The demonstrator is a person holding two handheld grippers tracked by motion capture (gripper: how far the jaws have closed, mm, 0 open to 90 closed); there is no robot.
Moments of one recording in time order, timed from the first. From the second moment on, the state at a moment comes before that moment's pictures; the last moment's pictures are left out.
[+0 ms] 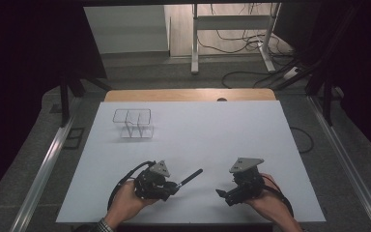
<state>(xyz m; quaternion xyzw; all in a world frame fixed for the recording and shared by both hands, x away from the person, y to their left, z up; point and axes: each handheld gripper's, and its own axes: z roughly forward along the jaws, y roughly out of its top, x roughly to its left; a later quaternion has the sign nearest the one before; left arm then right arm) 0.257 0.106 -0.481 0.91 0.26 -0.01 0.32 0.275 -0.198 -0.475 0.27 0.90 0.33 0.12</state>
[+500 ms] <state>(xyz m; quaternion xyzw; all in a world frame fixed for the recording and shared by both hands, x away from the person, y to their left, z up) 0.258 0.091 -0.482 0.92 0.24 -0.03 0.30 0.275 -0.171 -0.475 0.24 0.92 0.30 0.11</state>
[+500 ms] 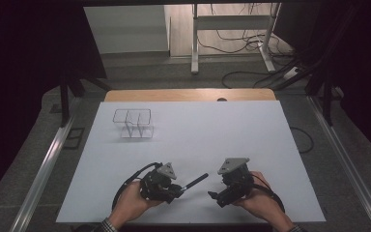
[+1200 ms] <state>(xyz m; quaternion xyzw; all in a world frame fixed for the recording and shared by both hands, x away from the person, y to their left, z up) 0.259 0.076 -0.481 0.93 0.22 -0.04 0.29 0.275 -0.141 -0.478 0.18 0.94 0.26 0.13</state>
